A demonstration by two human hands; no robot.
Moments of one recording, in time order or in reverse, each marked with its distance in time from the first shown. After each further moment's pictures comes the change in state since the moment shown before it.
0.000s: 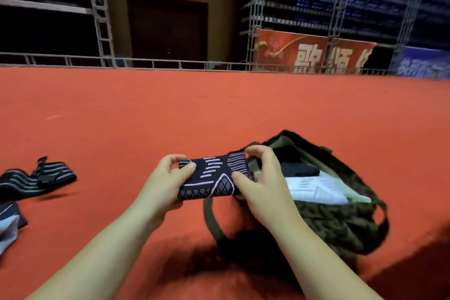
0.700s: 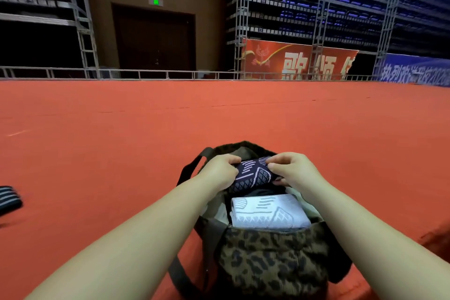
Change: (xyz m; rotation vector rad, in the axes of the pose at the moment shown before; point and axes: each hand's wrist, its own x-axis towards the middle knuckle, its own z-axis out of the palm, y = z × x) left_hand 0.080 0.035 0.191 0.533 -0.296 0.120; right_hand 0.102 0.080 -0.156 -0.021 0.009 0.295
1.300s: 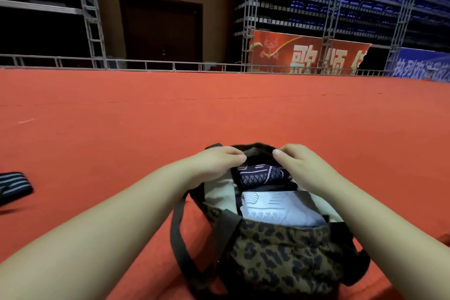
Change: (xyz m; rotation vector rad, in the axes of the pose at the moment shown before) left_hand -0.010 -0.008 -0.035 0.041 -0.193 0.050; right_hand 0.001 -0.008 -0.004 -0.630 -0.105 -0.254
